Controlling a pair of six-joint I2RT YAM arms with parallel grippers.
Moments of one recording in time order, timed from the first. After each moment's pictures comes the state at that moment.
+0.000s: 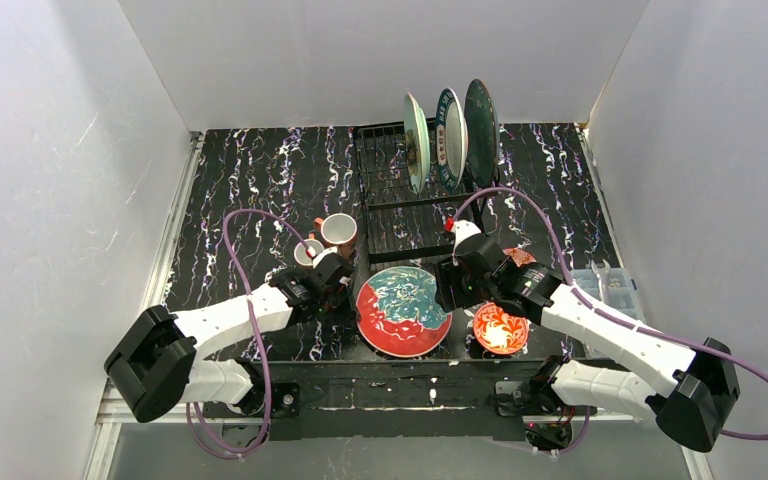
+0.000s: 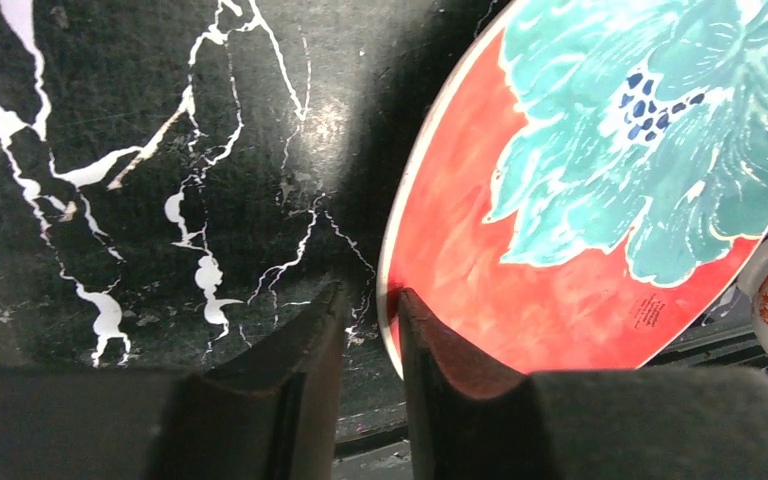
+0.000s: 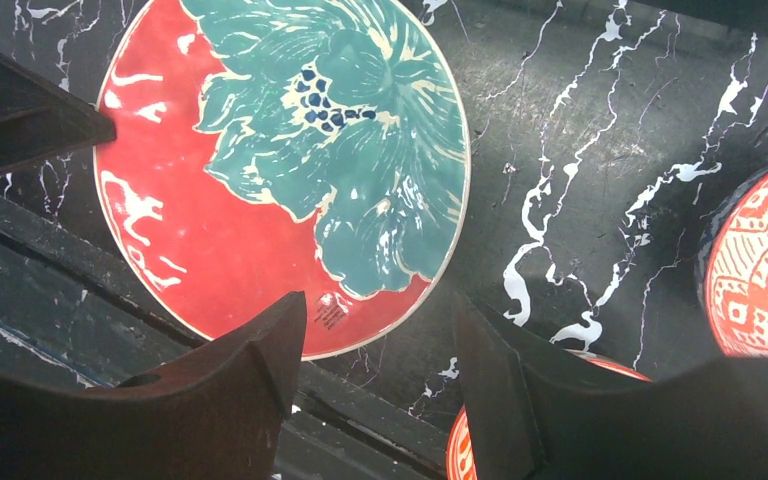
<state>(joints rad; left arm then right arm) -0.81 1.26 0.62 -0.43 -0.08 -0.96 0.87 1.04 0.80 -0.62 0.10 0.42</state>
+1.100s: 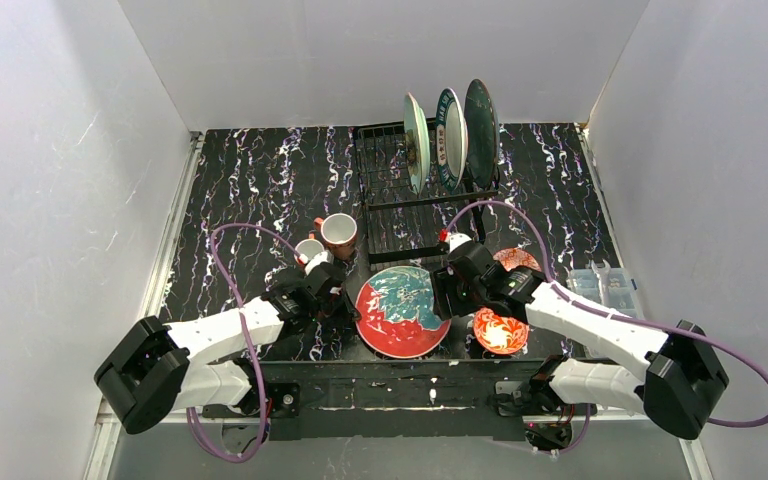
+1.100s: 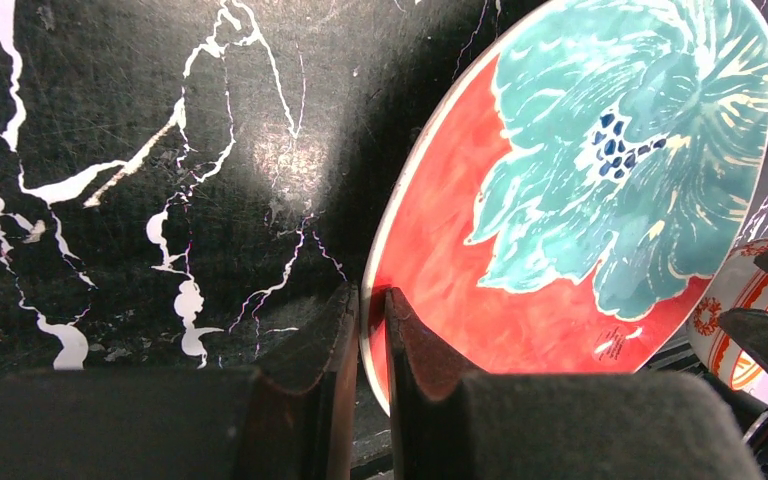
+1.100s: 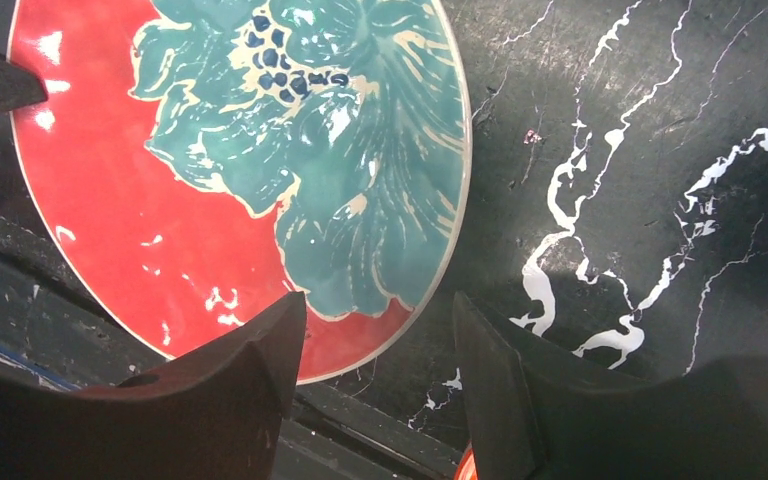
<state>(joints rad) -0.81 1.19 0.48 -0.24 -0.08 -1.04 0.85 1.12 0.70 -0.53 0.04 0.43</state>
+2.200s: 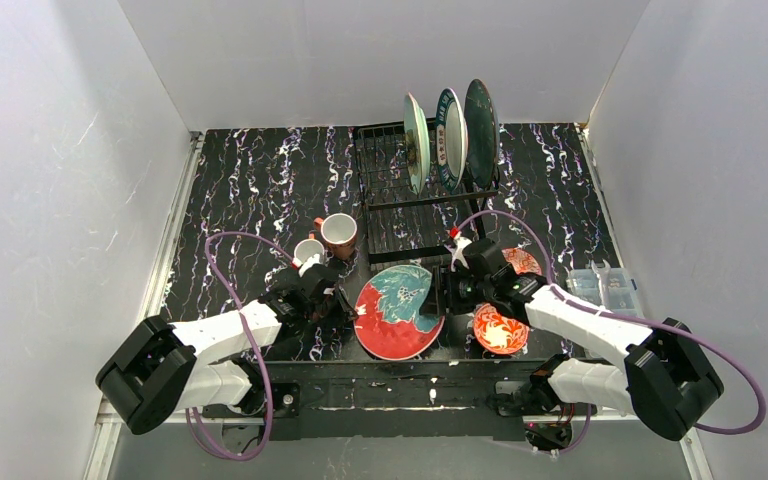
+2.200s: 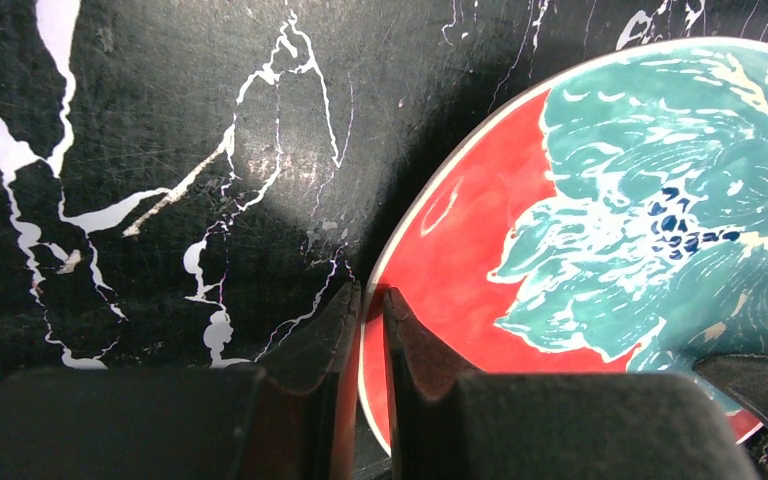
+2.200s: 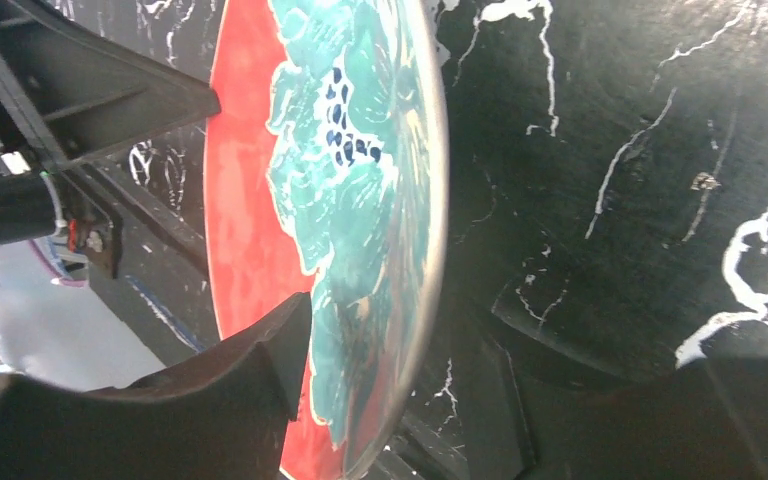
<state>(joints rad) -0.75 1.21 0.40 -0.13 -0.05 -1.07 0.70 1.15 0.55 -0.22 -0.32 0.56</state>
